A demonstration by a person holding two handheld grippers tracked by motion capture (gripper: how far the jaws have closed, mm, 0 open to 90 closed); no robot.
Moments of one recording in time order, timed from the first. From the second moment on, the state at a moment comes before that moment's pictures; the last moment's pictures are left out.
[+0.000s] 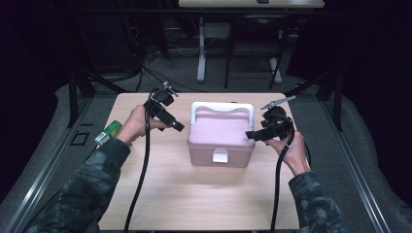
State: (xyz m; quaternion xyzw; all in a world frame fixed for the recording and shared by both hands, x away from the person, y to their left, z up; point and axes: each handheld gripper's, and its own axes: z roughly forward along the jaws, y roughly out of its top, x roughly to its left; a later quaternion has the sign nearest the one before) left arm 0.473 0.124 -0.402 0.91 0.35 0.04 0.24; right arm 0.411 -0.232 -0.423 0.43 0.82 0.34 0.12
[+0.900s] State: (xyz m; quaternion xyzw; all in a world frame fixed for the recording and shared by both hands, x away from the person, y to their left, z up) left arm 0.486 0.085 -0.418 0.88 0.35 0.04 0.32; right arm 0.444 -0.225 -0.428 0.47 0.79 0.38 0.12
